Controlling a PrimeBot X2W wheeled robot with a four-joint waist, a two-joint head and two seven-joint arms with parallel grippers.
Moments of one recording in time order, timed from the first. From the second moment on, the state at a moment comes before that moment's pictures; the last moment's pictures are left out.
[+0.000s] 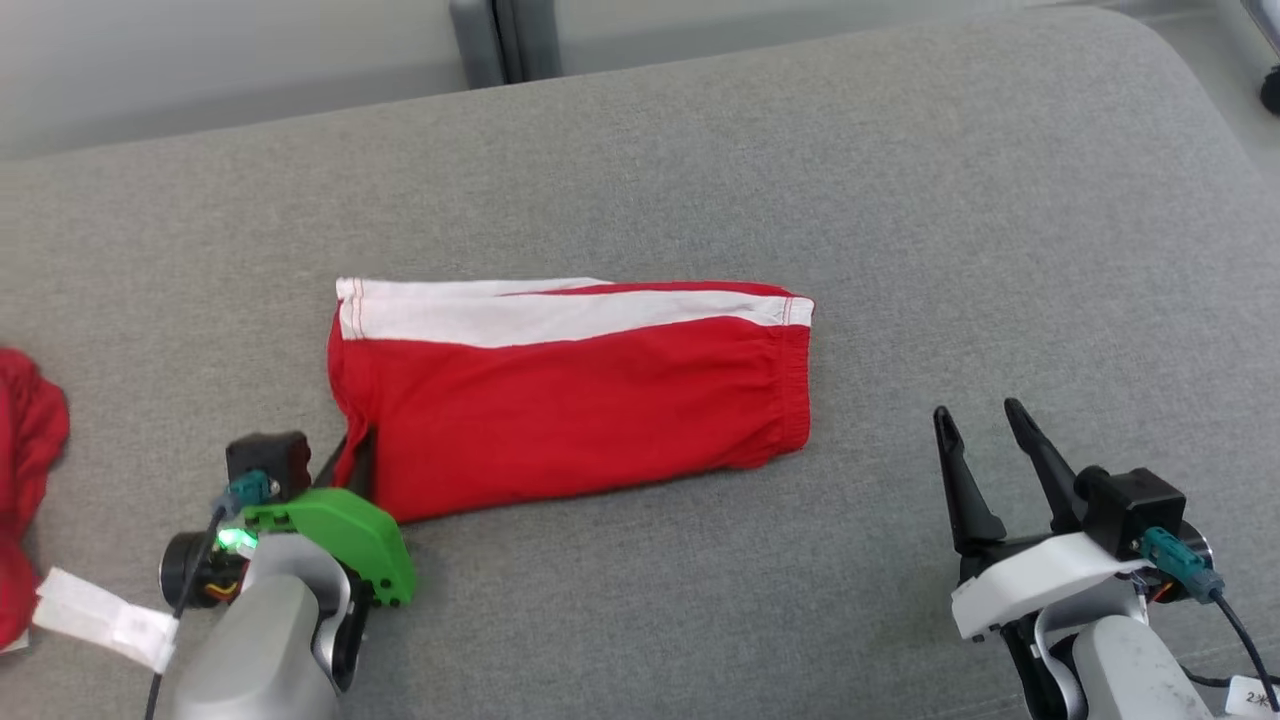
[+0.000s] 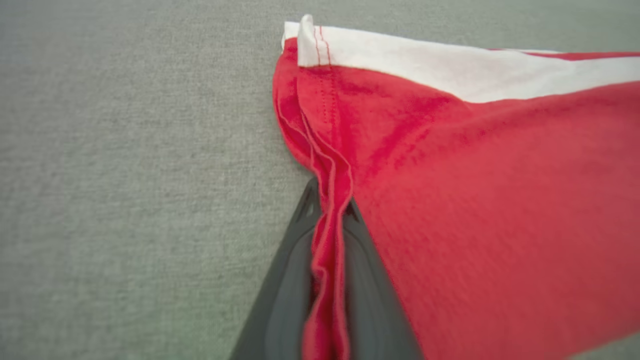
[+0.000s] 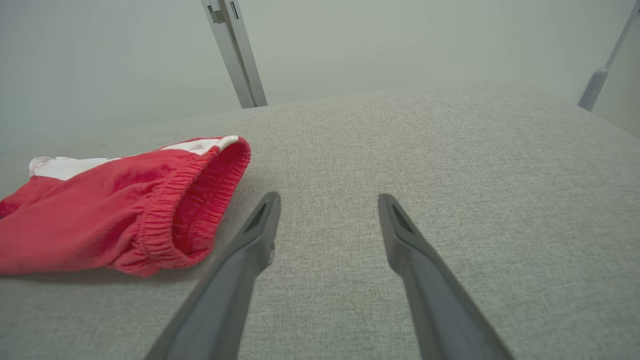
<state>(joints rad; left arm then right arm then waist) -0.57 0.19 -0.47 0.99 -0.59 -0.10 -0.26 -0.17 -0.05 0.03 0.28 0.22 0.13 -0.26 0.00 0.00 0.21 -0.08</state>
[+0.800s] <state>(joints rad) -0.29 0.10 -0.28 0.70 -0.41 -0.06 -0.26 -0.32 -0.05 0.22 0.59 0.26 0.13 -0.26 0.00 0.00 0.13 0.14</state>
